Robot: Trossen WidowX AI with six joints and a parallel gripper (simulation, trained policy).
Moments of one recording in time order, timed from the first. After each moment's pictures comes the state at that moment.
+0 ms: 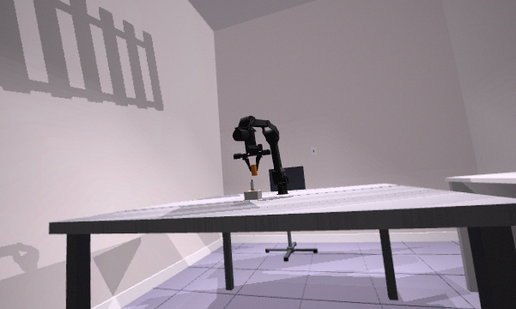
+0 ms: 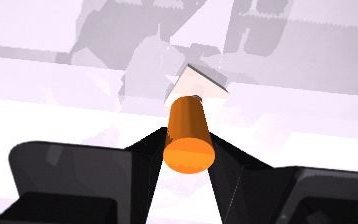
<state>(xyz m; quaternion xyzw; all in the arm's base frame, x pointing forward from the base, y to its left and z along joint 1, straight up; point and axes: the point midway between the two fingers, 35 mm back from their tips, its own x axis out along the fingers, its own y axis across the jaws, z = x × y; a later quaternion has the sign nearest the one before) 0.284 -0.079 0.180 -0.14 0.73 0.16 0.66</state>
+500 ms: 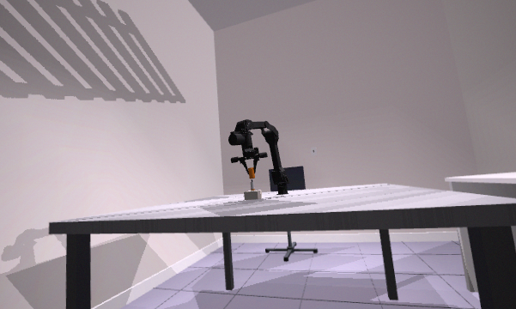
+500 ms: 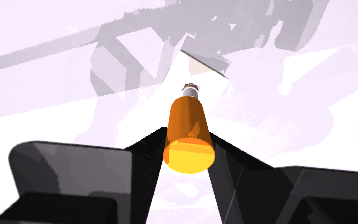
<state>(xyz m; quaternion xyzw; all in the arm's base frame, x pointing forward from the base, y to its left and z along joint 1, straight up) 0.273 -0.098 0.167 -0.11 0.73 0.15 0.66</state>
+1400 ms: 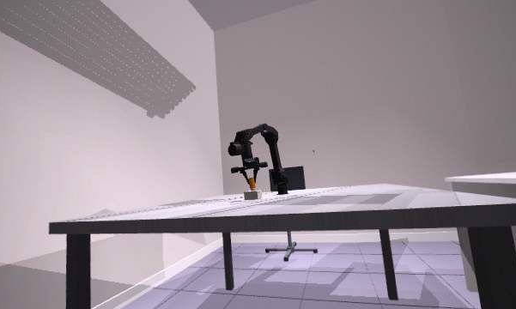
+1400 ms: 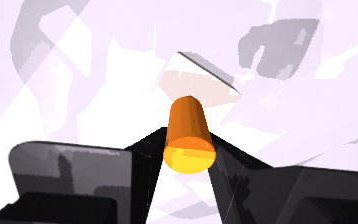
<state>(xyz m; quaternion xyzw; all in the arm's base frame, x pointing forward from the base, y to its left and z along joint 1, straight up) 0.273 -0.101 0.113 -0.12 0.73 0.17 0.65</state>
